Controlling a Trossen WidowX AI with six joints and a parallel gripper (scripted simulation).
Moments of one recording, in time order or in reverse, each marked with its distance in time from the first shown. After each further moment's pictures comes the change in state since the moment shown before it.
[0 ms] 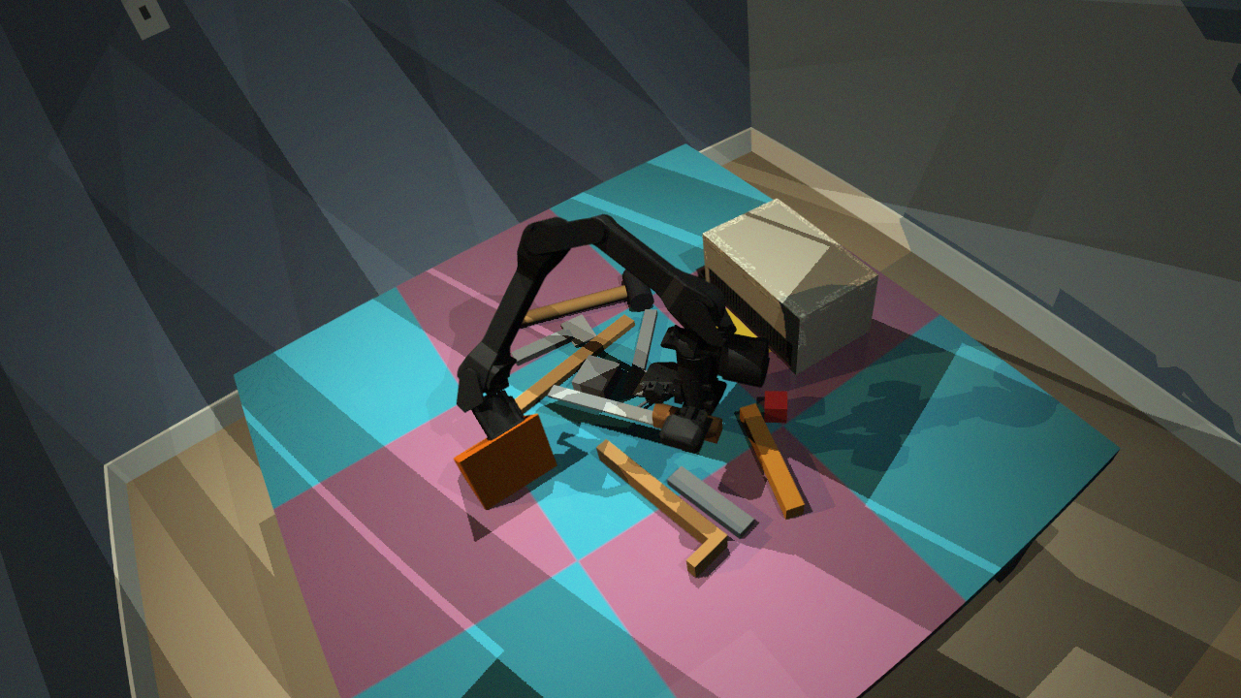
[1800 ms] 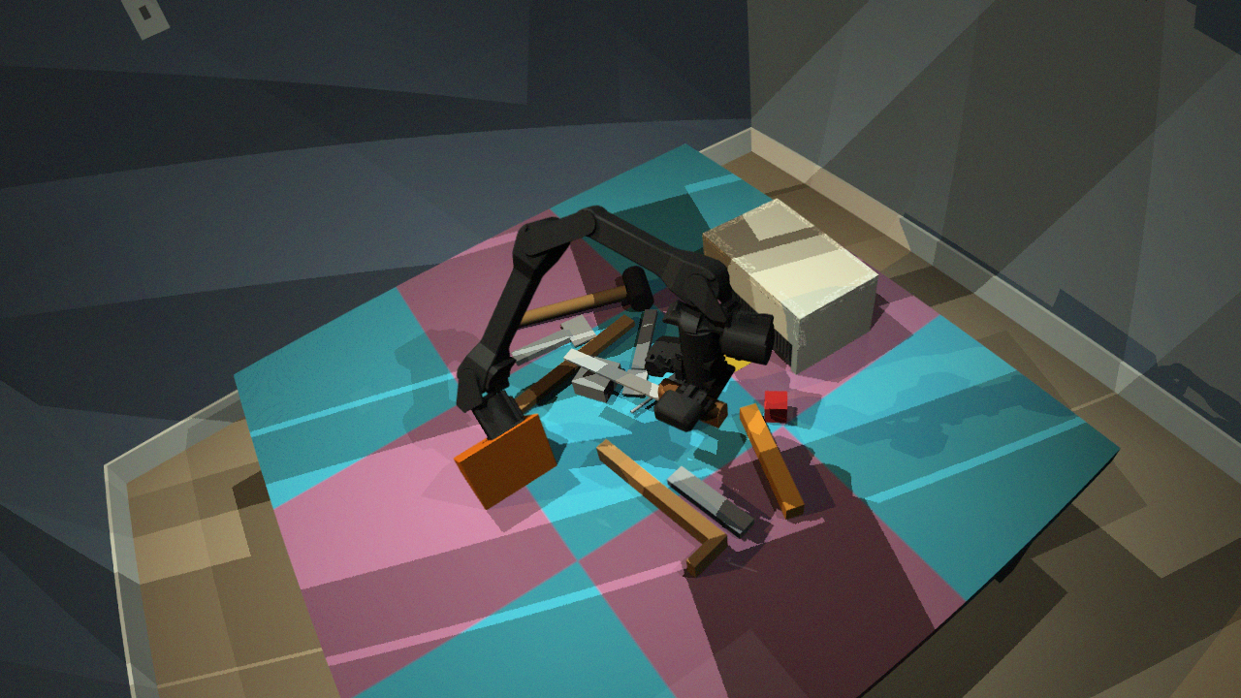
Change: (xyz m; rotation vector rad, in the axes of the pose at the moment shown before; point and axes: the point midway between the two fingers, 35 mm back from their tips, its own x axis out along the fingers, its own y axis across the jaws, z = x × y) arm -0.044 -0.005 -0.007 0.194 0.017 0.007
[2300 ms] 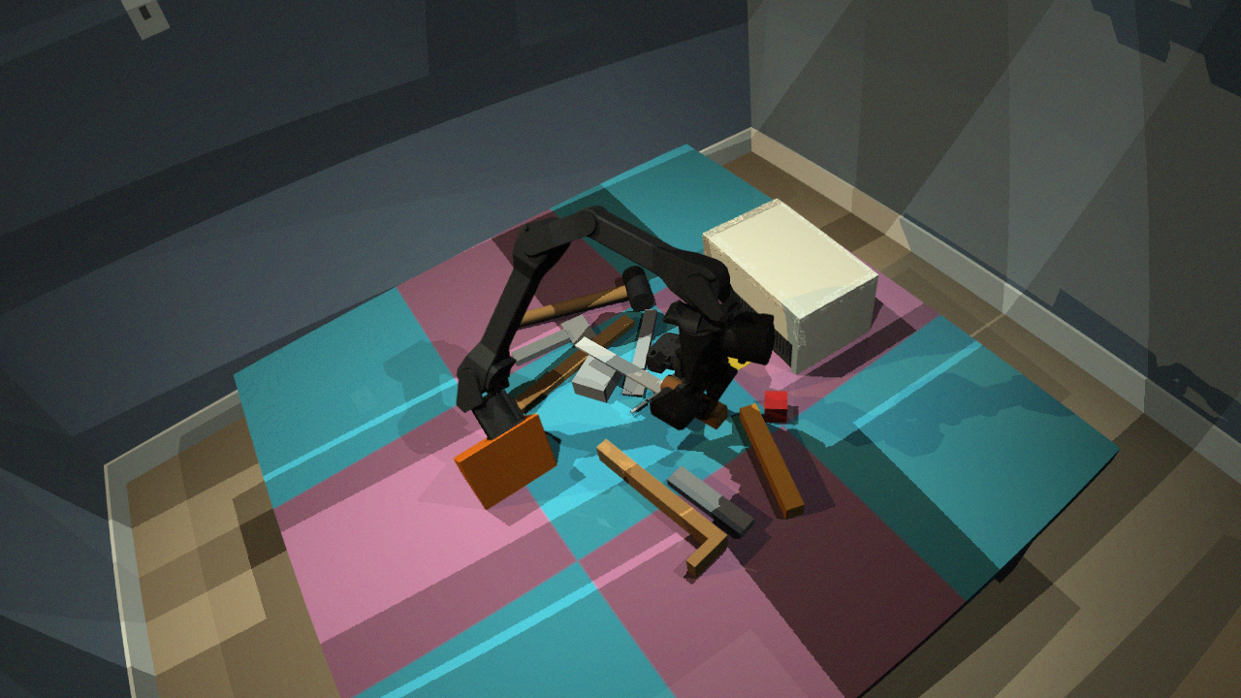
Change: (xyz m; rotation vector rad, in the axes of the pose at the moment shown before) arm 0.000 0.000 0.000 0.120 -0.001 0.000
